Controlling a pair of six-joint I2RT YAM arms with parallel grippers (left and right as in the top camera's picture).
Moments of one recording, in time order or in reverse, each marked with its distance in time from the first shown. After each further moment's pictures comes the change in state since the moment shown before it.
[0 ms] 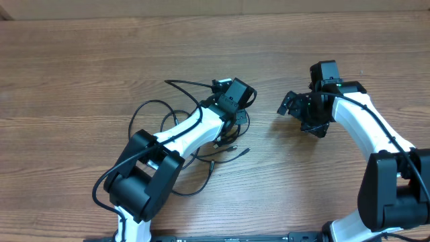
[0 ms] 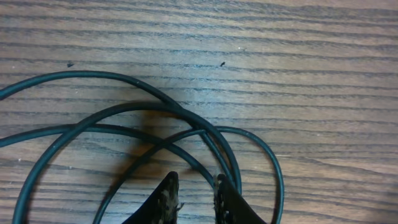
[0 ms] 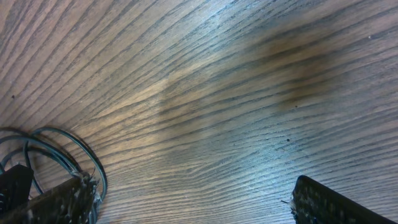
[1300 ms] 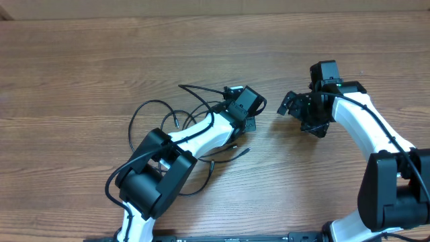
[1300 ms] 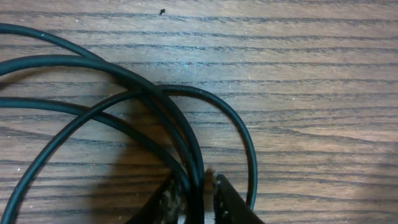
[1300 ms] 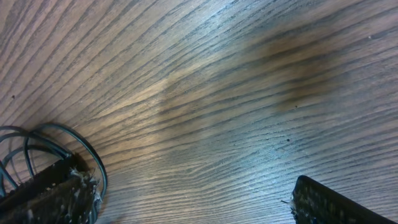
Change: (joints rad) left arm -0.062 0.059 0.000 0.056 0.034 -0.002; right arm 0.000 0.000 0.000 0.001 0.000 0.000
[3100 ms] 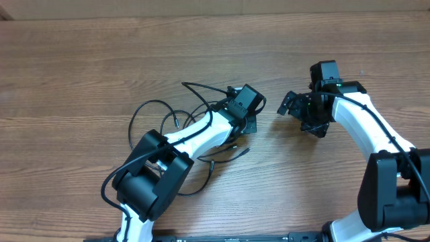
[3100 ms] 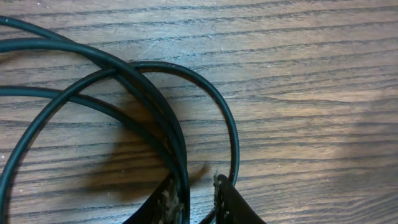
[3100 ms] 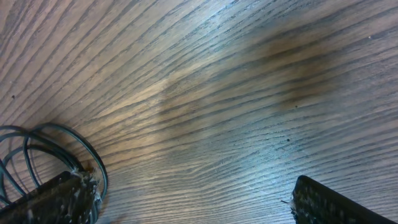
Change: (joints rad) left arm 0.002 -0.023 0.015 -0.057 0.085 0.082; right arm 0.000 0.000 0.000 0.000 0.000 0.000
